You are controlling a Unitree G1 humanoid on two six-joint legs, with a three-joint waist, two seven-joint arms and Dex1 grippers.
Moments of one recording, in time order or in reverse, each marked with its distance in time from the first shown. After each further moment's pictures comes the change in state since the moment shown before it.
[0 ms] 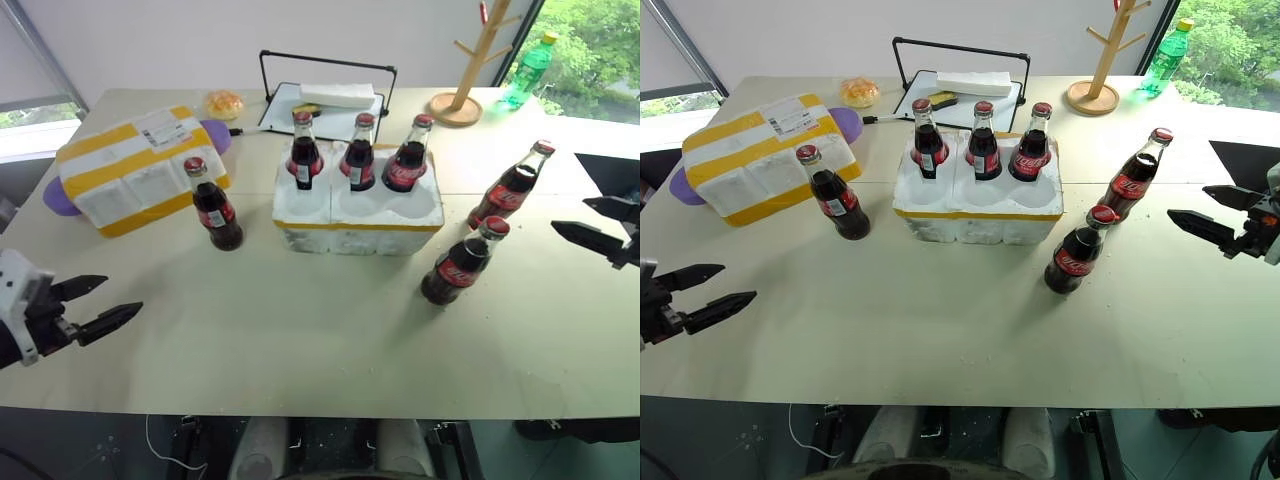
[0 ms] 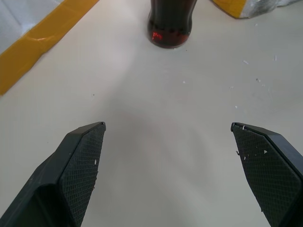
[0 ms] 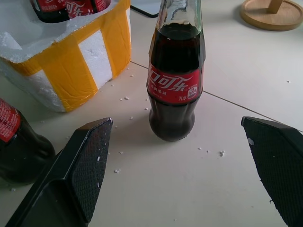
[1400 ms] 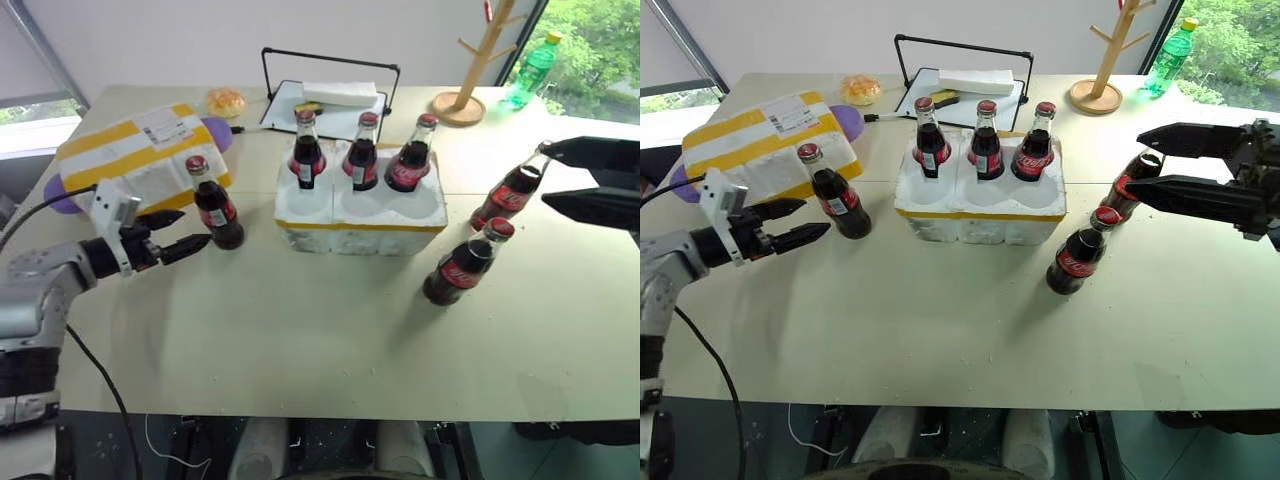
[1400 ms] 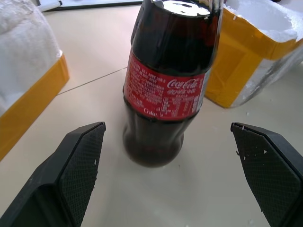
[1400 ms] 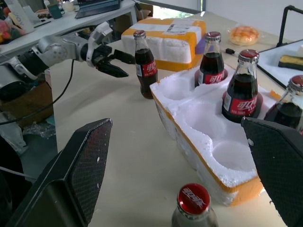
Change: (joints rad) left arm -0.690 -0.114 -0.487 0.402 0.103 -0.111 0.017; right arm -0.109 -0.147 -0.162 -0.666 0.559 0.695 0.007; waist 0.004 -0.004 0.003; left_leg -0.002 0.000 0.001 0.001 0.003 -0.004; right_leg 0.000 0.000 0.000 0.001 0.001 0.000
